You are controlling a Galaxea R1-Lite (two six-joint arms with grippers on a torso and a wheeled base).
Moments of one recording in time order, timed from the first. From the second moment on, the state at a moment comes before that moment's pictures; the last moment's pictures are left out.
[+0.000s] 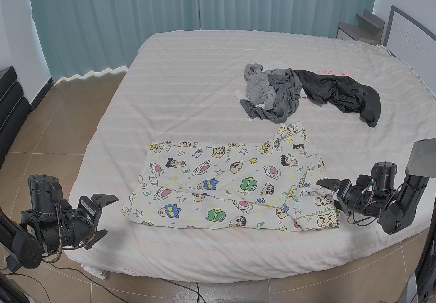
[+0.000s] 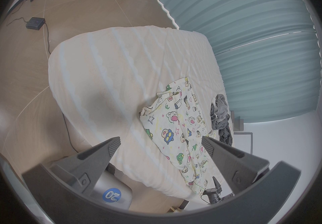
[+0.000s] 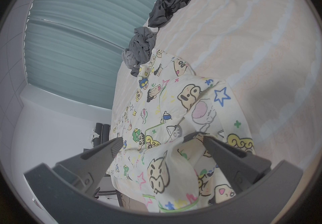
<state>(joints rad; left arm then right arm) -0.11 1.64 -0.20 -0.83 -0.16 -1.15 0.03 2.20 -0.45 -1.27 0.44 0.82</state>
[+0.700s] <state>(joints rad) -0.11 1.64 -0.20 -0.83 -0.16 -1.15 0.04 1.93 -0.33 -1.23 0.44 0.84</state>
